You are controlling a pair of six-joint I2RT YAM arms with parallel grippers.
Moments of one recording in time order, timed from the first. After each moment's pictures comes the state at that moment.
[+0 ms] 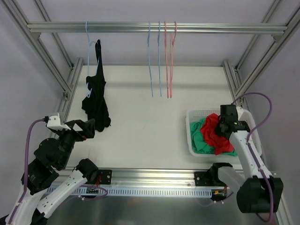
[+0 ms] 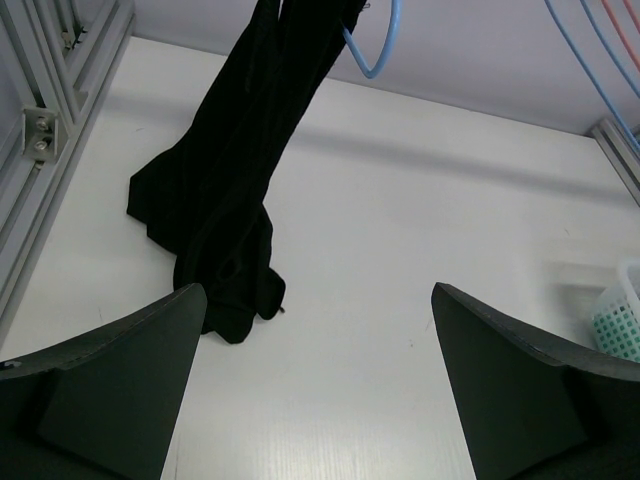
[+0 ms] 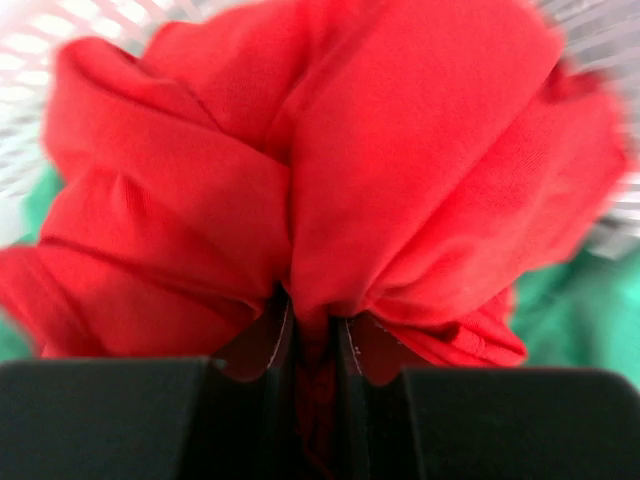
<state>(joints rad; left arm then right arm) -0.67 0.19 0.85 -0.78 -0.59 -0.33 0.06 0.92 0.76 -0.86 0.38 0.45</state>
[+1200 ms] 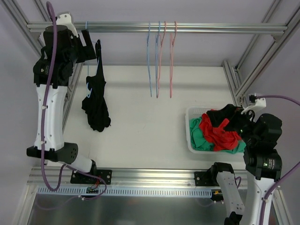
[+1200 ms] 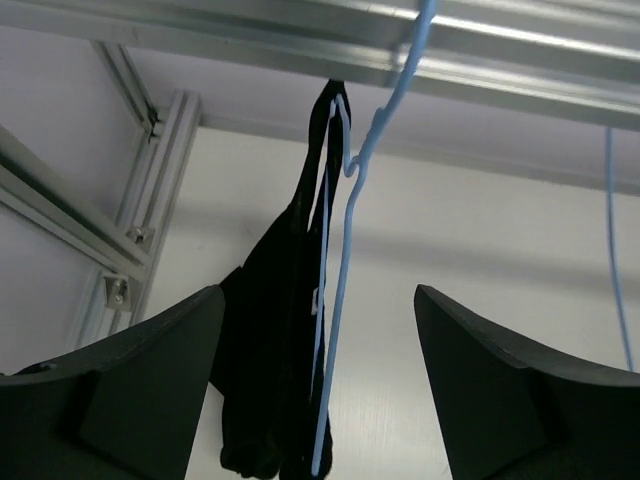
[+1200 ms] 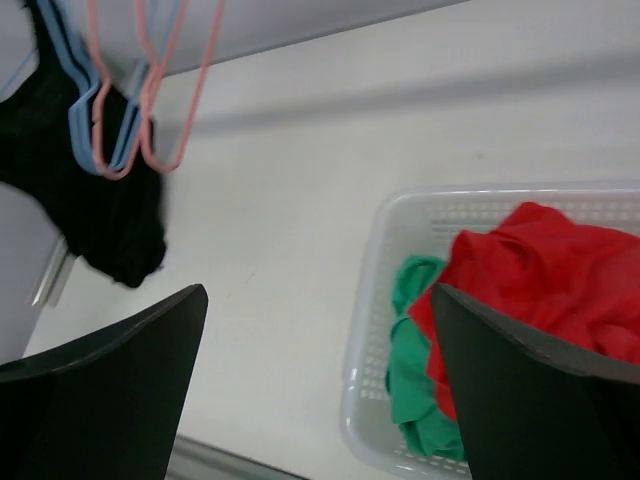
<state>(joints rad) -0.15 1.49 2.17 -0.97 -0.21 -0.18 -0.09 0.58 1.17 -0.89 -0.36 0.31</state>
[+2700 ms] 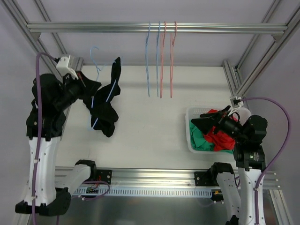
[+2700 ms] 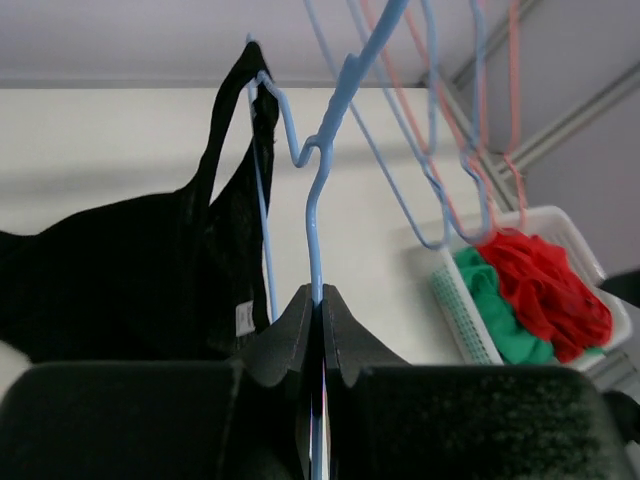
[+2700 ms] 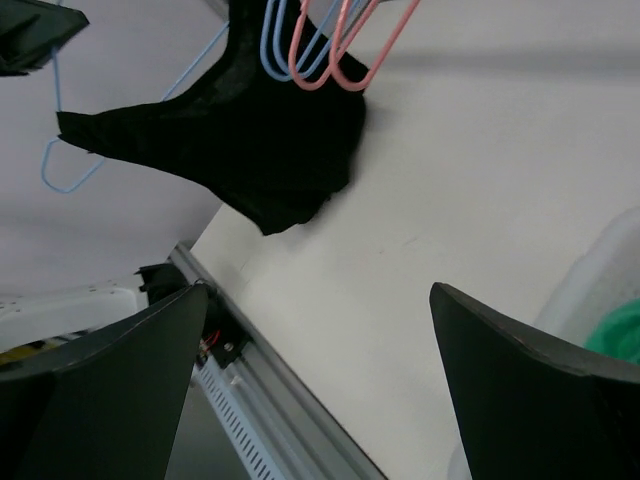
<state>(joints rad) -0.08 0.96 1.49 -0.73 0.36 -0.31 -0.07 0.48 0.80 -0.45 -0.89 0.50</state>
